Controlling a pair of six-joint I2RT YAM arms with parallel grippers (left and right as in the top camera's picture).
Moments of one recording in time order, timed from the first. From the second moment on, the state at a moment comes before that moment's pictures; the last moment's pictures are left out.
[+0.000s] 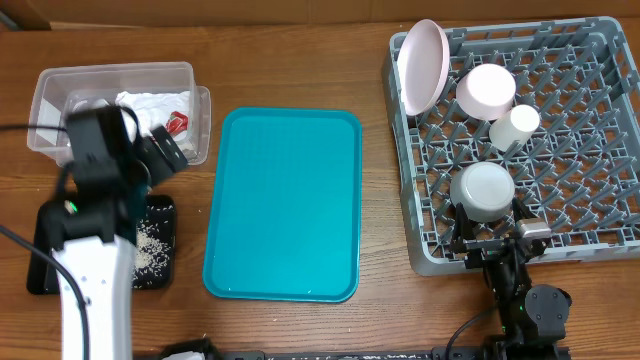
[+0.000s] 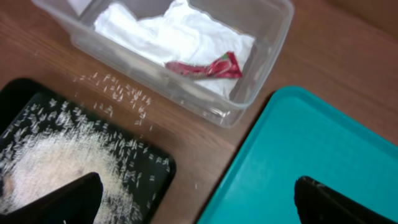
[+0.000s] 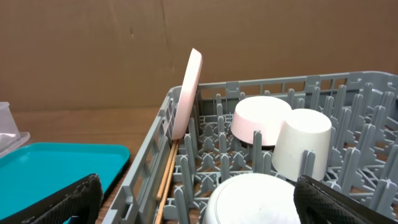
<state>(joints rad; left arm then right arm) 0.14 1.16 1.14 -0.83 -0.15 -0.36 0.03 0.01 0.02 -0.03 -0.09 0.10</state>
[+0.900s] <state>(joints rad) 0.13 0.55 0.20 -0.23 -0.09 -0.26 0.03 0.01 0.02 -0.03 -0.09 0.10</state>
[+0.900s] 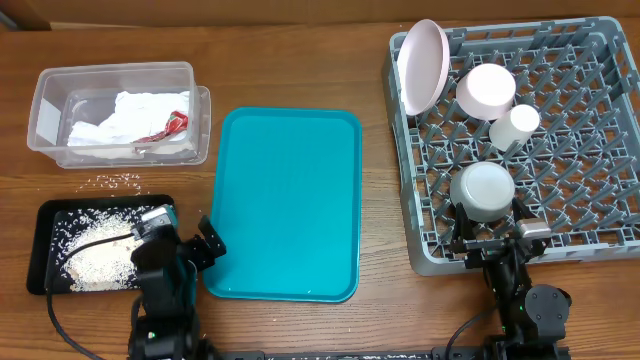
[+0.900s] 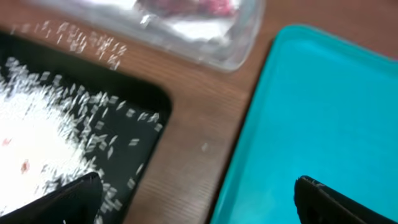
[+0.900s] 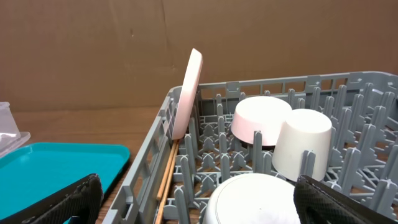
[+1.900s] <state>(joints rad) -0.04 0.06 0.01 -0.08 -0.02 -0.08 0.03 0.01 0.02 -0.03 -0.09 0.10</state>
